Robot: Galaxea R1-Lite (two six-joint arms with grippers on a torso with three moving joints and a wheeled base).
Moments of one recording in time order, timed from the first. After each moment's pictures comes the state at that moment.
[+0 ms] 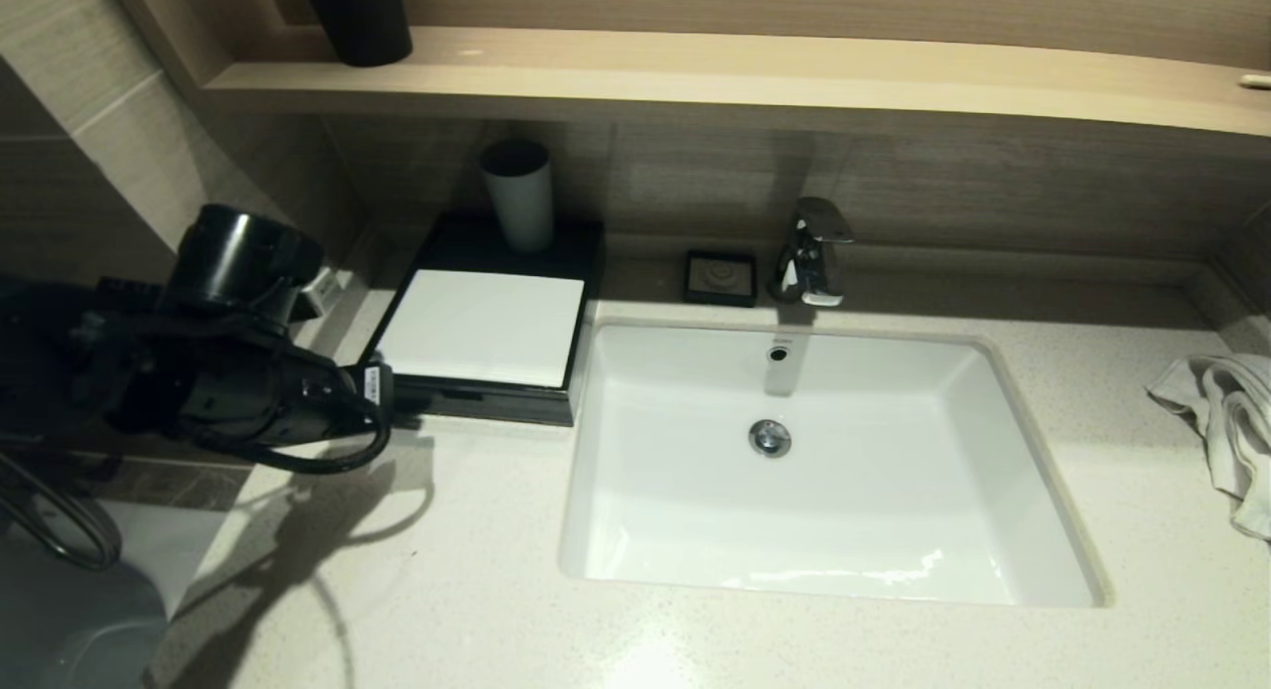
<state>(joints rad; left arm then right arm) -0.23 1.61 -1.11 0.23 0.09 -0.31 0.00 0.00 0.00 0.00 0.00 0.00</state>
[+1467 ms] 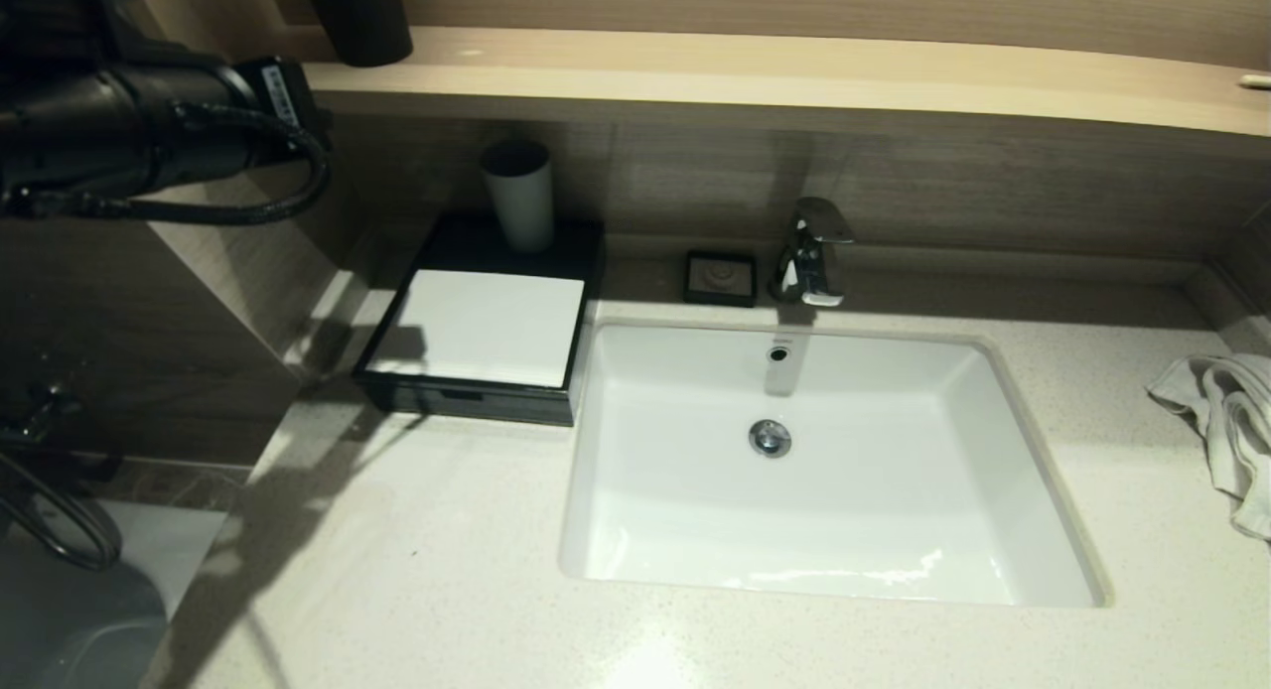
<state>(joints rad) -0.24 1.51 -1.44 -0.04 0.11 -0.16 0.00 0.00 0.00 0.00 0.00 0.00</state>
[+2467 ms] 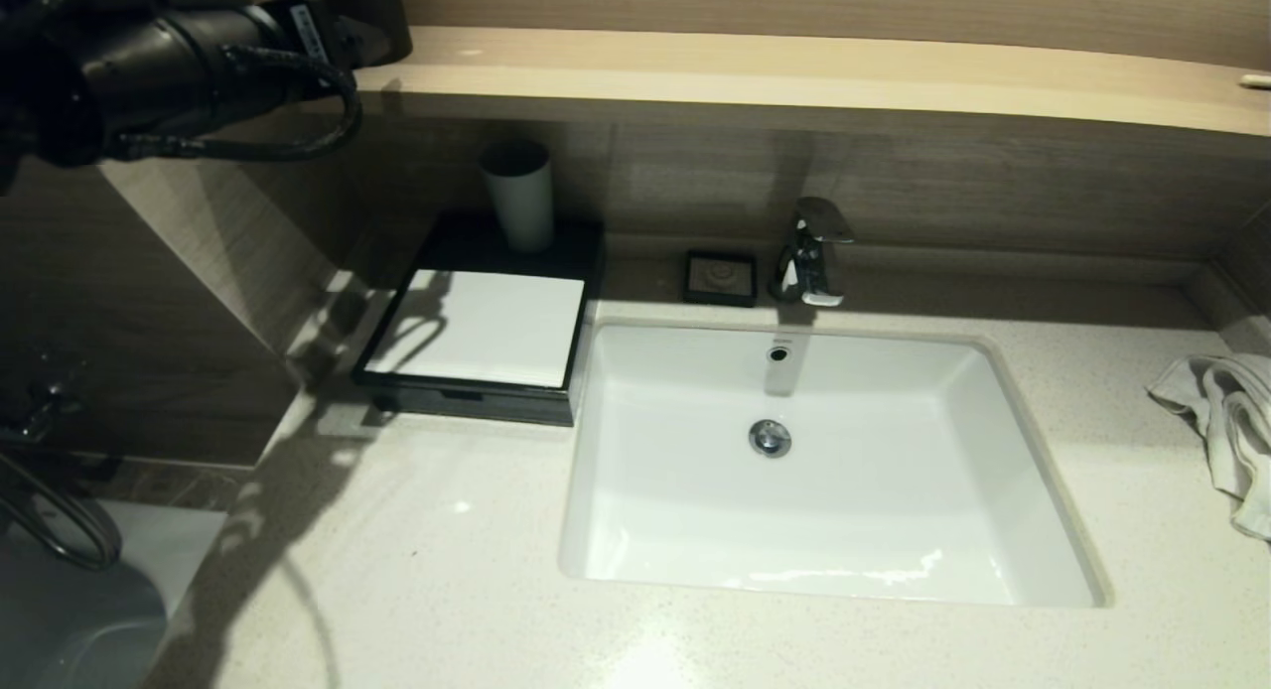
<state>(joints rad) -0.23 1.63 -1.57 -0.19 0.15 -0.12 0.00 0.00 0.00 0.00 0.00 0.00</state>
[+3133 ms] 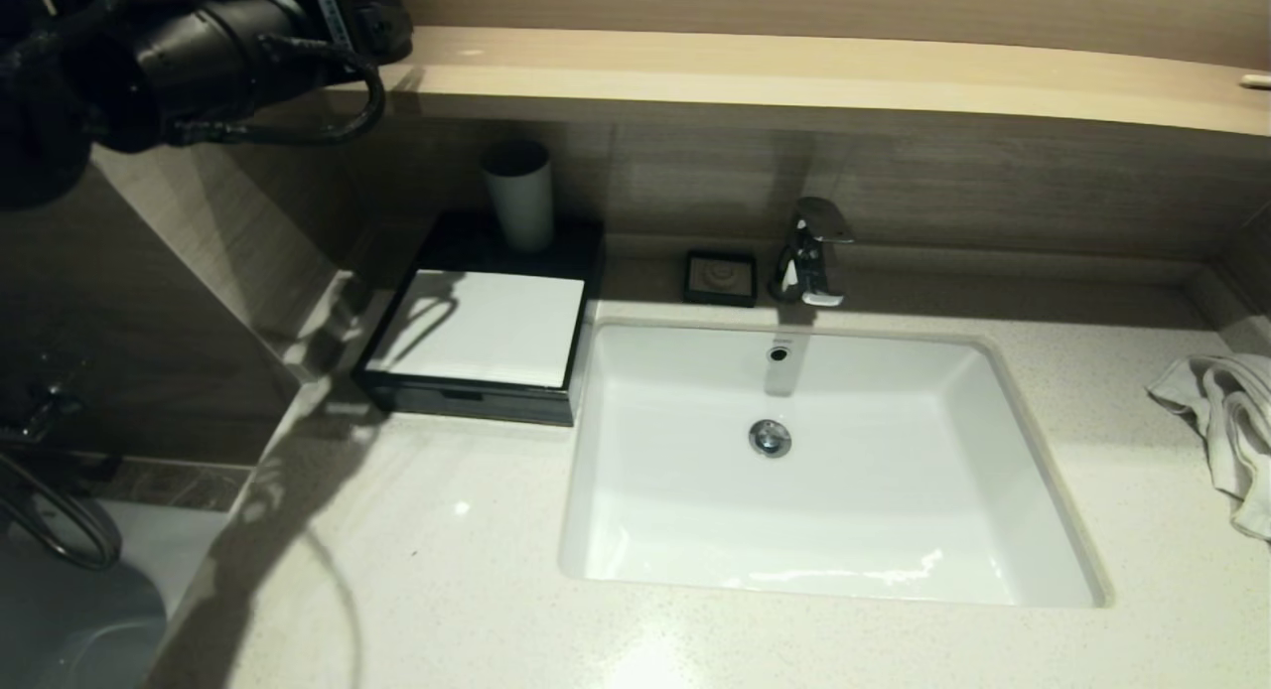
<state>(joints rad) -0.23 1.71 -1.66 -0.24 0.15 -0.08 0.00 0.00 0.00 0.00 0.00 0.00</state>
